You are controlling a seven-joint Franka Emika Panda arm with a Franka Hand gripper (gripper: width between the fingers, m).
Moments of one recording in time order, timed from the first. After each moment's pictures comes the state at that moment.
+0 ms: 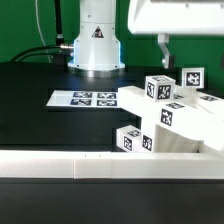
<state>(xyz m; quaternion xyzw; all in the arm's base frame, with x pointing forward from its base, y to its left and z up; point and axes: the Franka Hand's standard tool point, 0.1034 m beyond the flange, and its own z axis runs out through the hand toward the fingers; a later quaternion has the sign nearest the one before) 0.620 0.104 0.158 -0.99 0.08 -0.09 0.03</state>
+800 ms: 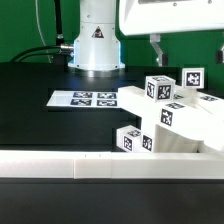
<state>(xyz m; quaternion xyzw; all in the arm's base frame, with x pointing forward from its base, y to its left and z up) 0.603 0.110 0.141 -0.99 0.13 -0.06 0.05</state>
